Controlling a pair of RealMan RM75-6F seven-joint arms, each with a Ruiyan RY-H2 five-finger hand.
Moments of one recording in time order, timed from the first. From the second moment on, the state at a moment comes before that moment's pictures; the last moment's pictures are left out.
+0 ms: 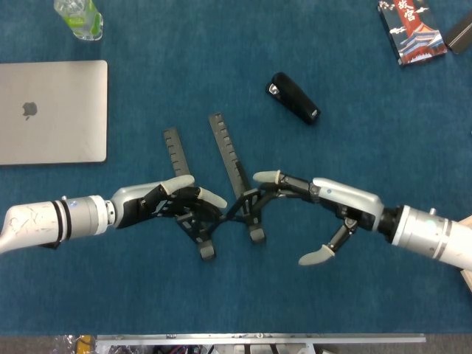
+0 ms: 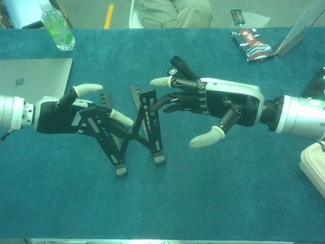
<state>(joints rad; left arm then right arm) -1.14 -1.25 0.54 -1.48 1.91 1.05 -2.00 0.90 -1.28 -0.23 -1.69 -1.82 1.09 1.40</state>
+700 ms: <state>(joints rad) -1.15 -1.23 0.56 -1.51 1.91 1.04 -1.94 0.92 -1.40 -0.18 -1.55 -1.76 1.02 1.38</state>
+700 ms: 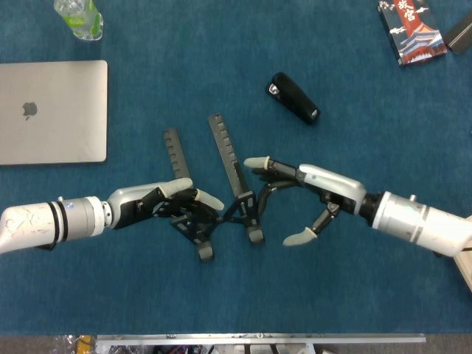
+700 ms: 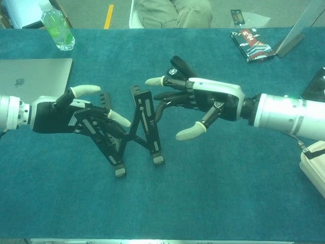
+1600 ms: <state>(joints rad) -1.17 -1.23 0.56 -1.54 1.91 1.02 -1.93 0.93 -1.43 -0.21 -1.50 -1.80 1.06 1.50</state>
